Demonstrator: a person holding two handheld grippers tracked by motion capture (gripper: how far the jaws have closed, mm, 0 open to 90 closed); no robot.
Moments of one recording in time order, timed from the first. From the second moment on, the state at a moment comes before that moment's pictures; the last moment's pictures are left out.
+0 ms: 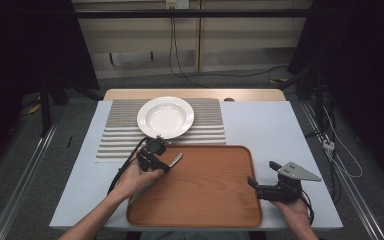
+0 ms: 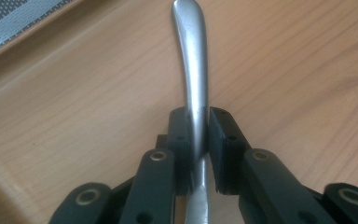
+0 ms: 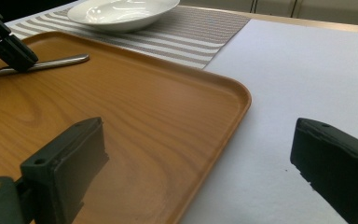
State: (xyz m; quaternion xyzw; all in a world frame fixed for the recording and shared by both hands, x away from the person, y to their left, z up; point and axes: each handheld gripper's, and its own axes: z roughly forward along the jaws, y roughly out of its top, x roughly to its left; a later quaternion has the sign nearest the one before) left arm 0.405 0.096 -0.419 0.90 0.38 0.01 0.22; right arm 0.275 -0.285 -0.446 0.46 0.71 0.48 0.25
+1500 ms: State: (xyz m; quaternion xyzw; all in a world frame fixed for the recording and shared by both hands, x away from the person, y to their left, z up) left arm 0.380 0.087 -0.415 0.90 0.28 0.06 0.34; right arm 0.275 -0.281 -0.445 0.45 0.71 0.48 0.25
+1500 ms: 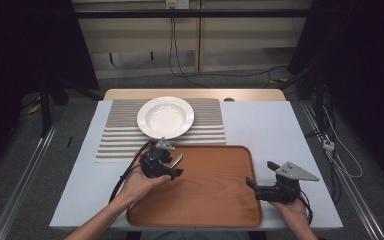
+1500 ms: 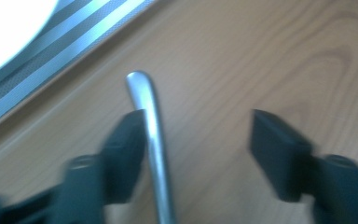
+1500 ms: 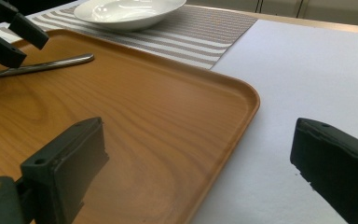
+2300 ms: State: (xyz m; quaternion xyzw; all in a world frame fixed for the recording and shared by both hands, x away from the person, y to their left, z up) left arm 0.385 0.085 -0.431 0.92 0.26 0.08 0.28; right arm 0.272 -0.281 -0.444 0.45 0.71 0.48 0.25
